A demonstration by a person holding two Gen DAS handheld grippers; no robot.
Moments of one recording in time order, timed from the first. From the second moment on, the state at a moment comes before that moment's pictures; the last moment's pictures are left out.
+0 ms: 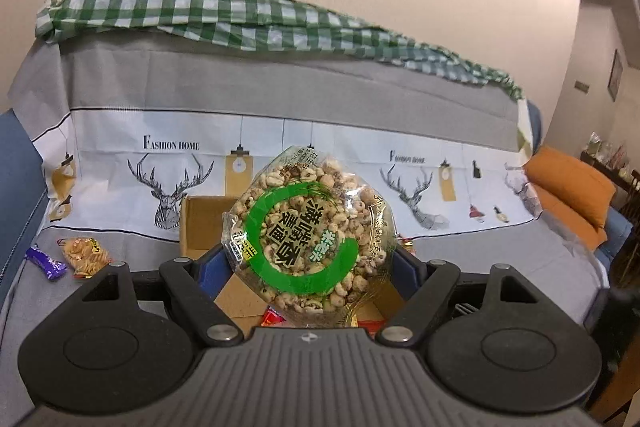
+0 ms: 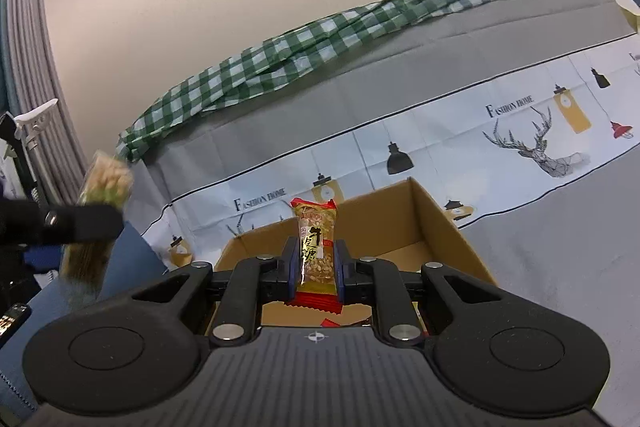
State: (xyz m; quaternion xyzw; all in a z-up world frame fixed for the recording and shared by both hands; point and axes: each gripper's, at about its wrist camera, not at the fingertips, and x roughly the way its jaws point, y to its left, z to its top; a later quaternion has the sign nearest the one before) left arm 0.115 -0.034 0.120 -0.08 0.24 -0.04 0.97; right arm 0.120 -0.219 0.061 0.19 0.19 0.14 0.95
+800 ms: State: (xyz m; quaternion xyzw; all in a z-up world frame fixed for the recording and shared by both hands) left arm 0.177 -0.030 0.118 -0.11 0.28 -0.01 0.95; right arm 0.123 -0.206 0.061 0.16 0.19 0.15 0.96
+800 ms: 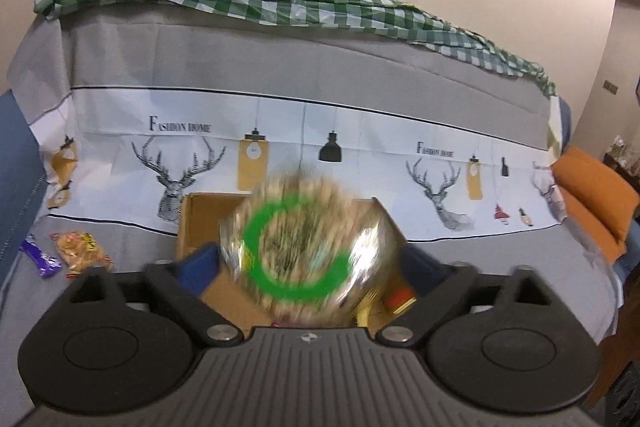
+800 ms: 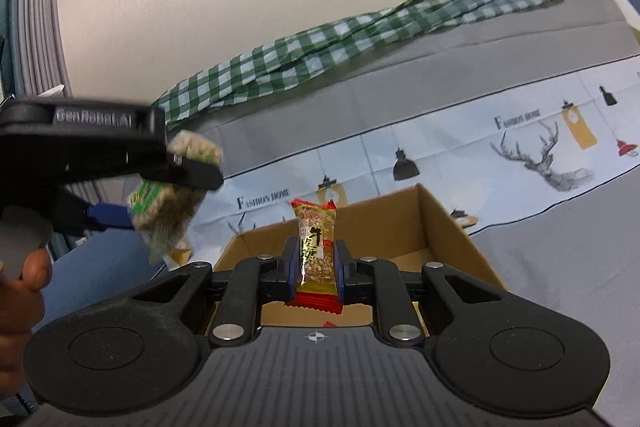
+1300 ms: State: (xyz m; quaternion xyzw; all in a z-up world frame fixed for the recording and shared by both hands) left arm 0.111 0.070 0.093 -0.16 0.23 0.01 0.96; right arm 0.124 -0.199 0.060 0.13 0.20 0.12 0.96
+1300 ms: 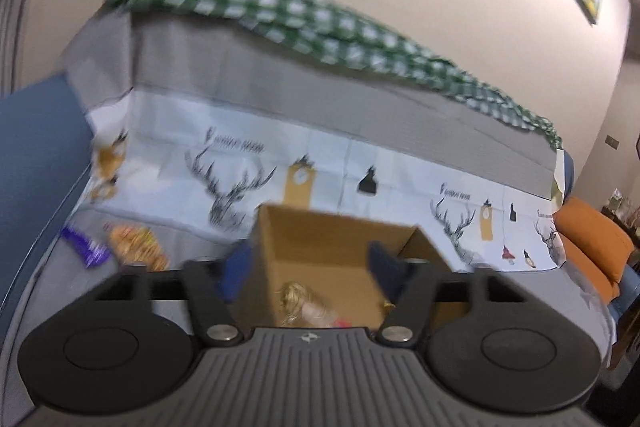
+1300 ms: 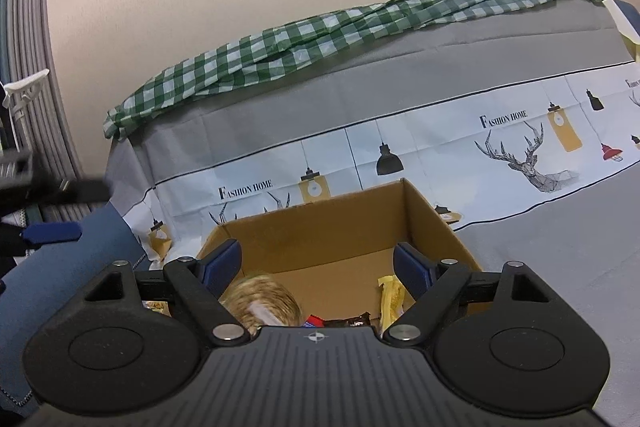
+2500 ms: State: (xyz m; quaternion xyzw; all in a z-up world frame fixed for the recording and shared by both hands) left arm 0.209 0.286 -0.039 -0.38 0.29 0.27 0.83; right arm 0.151 -0.164 0.050 0.05 0.28 0.10 0.95
